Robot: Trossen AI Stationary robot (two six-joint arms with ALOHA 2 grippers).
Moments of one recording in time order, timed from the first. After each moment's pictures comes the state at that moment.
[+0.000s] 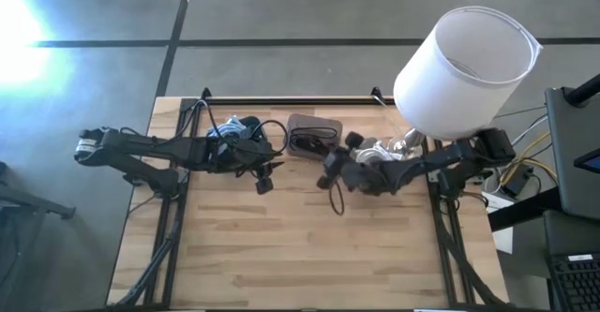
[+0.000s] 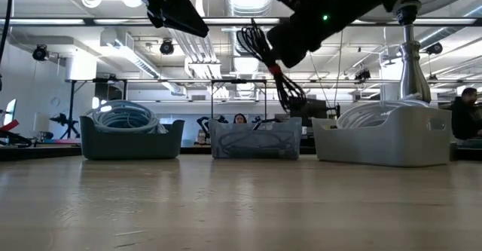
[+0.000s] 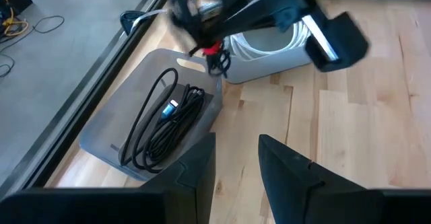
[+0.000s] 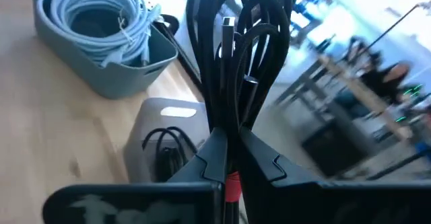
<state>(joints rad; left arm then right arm) -0.05 1.21 1.01 -0.37 -0.34 -0.08 0.13 1.57 0.86 0.30 0.92 -0.20</state>
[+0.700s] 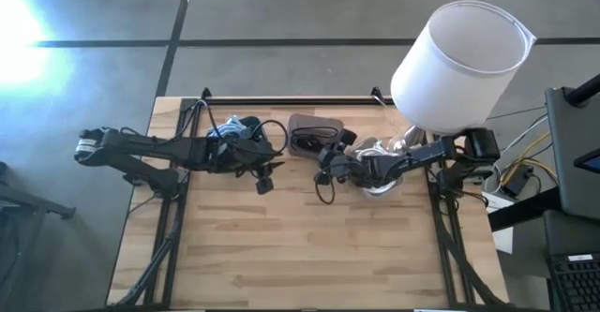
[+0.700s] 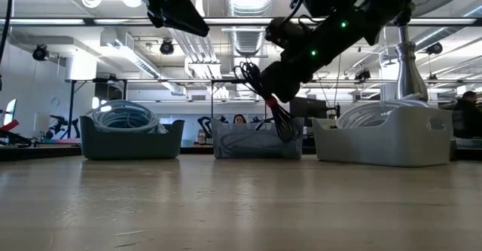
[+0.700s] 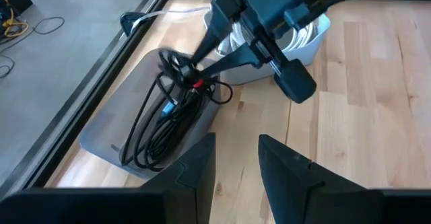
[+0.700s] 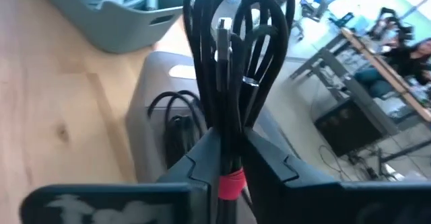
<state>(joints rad) -0.05 1.21 1.01 -0.37 -0.34 -0.08 0.03 1.69 0.86 0.29 0.81 -0.16</state>
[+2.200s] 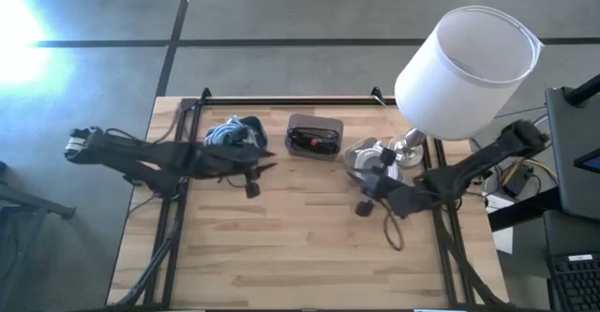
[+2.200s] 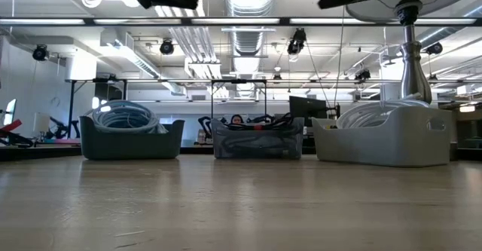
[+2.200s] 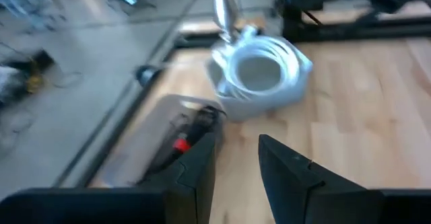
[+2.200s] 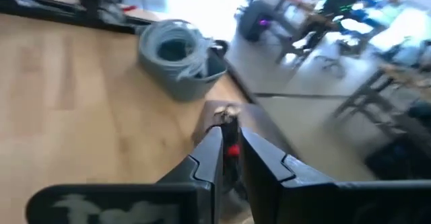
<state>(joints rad) -0.15 1.06 0.93 -0.26 -0.44 0.00 0.46 1.19 0.83 -0.19 0.97 0.10</state>
